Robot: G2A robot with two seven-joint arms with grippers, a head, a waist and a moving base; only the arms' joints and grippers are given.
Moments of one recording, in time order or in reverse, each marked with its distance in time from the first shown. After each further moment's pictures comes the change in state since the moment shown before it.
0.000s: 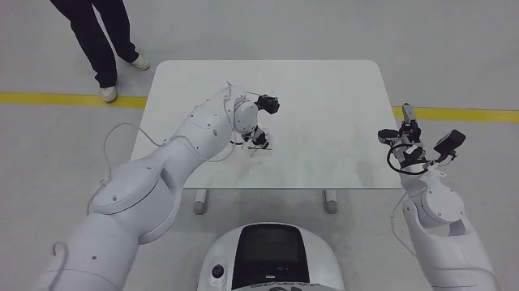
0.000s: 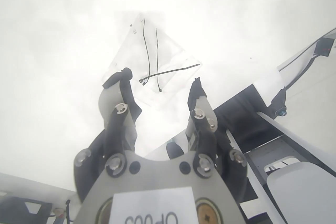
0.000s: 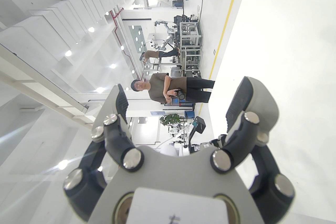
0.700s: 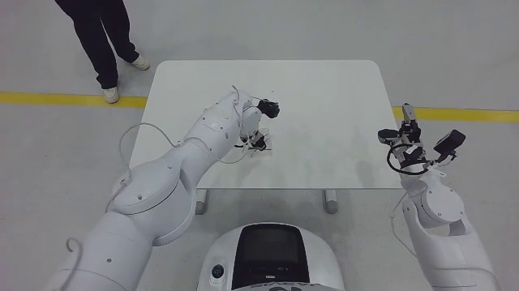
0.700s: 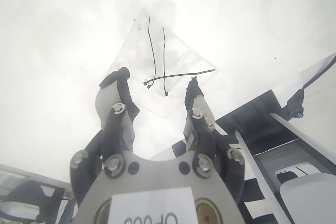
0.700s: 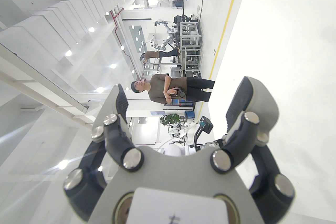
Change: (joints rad) left arm -0.006 -0.108 0.050 0.199 0.036 -0.055 0.047; right arm 0.000 0.000 0.000 0.000 0.000 0.000 0.000
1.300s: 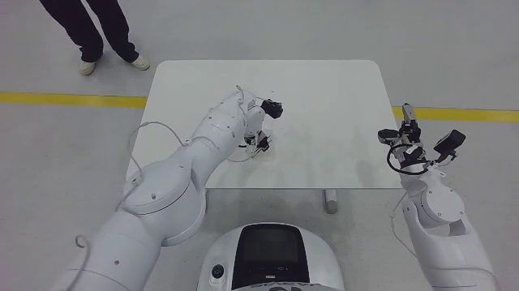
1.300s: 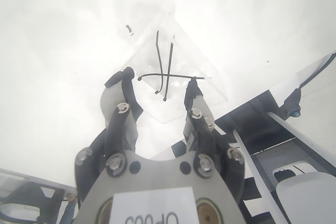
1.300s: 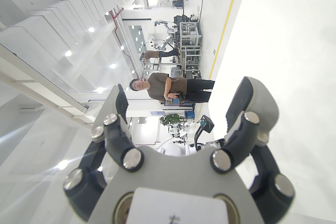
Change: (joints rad) left arm -0.020 -0.064 0.012 0.096 -0.014 -0.036 0.016; right arm 0.000 0.000 0.000 0.000 0.000 0.000 0.000
